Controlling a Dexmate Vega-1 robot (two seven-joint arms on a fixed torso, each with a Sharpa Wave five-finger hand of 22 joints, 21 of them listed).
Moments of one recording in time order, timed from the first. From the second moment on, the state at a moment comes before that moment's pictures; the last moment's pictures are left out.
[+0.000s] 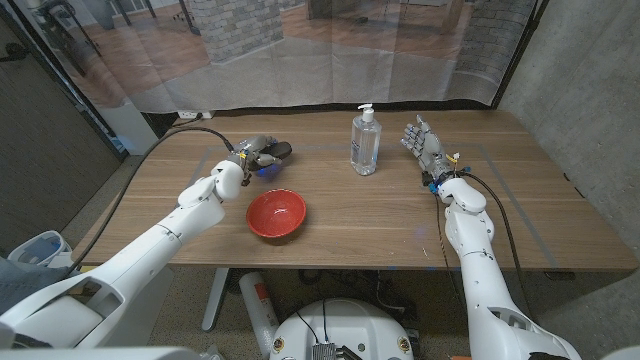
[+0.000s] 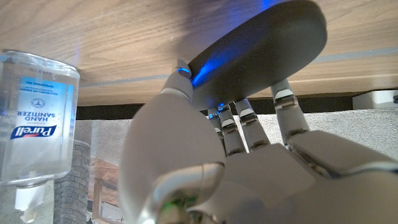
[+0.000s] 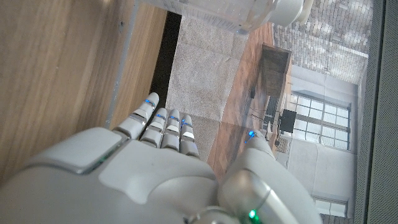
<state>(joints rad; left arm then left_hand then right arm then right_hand) 0.76 0.64 0.49 -1.55 0.49 0.25 0.07 1.23 0.08 0.25 -0.15 0.18 0.38 0.08 0.28 0.24 0.47 -0.04 0.27 0.24 0.53 -0.02 0.25 0.20 0.61 0.20 0.34 0.18 -0.88 0.07 0.23 -1.36 0.03 0.12 0.40 0.16 -0.02 0.23 -0.07 0.25 0.18 0.07 0.19 0.18 0.19 0.06 0.20 0.18 0.14 0.02 0.19 0.19 0.23 -0.04 0.27 0.18</state>
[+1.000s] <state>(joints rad) 0.84 0.68 0.39 -1.65 0.42 0.17 0.09 1.24 0.07 0.25 -0.15 0.17 0.39 0.08 0.29 0.24 0.48 -0.05 0.27 0.24 0.54 -0.02 0.25 0.20 0.62 0.20 0.33 0.18 -0.89 0.06 0.22 -1.39 0.03 0.10 0.39 0.16 -0.02 0.23 -0.07 0.25 0.18 0.07 0.19 0.18 0.19 0.07 0.20 0.18 0.14 0.02 0.19 0.19 0.24 -0.04 0.26 0.18</state>
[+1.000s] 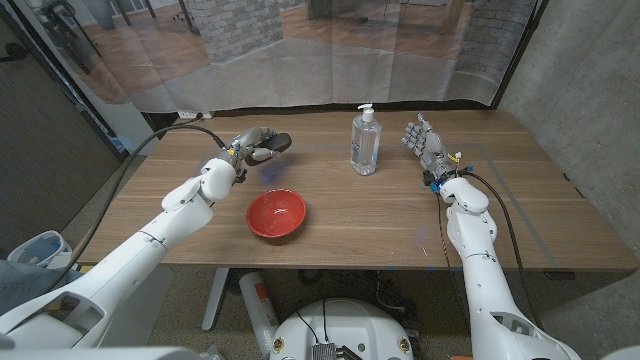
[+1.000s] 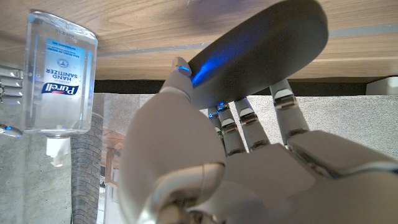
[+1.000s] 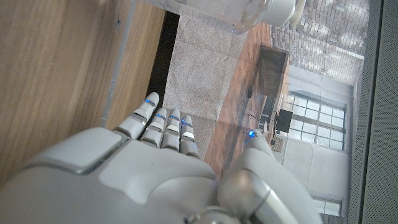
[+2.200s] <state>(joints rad) 1.01 0.73 0.25 -1.76 0.35 0.02 0.09 1.24 0.07 0.25 -0.15 0.17 0.41 0.08 0.29 0.24 0.50 -0.05 0.26 0.24 0.56 -0.03 0.22 0.20 0.64 0.16 0.31 0.18 -0.90 0.06 0.22 -1.42 0.02 0.08 0.37 0.16 -0.01 0.22 -0.07 0.25 0.18 0.07 0.19 0.18 0.19 0.07 0.20 0.18 0.14 0.03 0.19 0.19 0.24 -0.04 0.26 0.18</state>
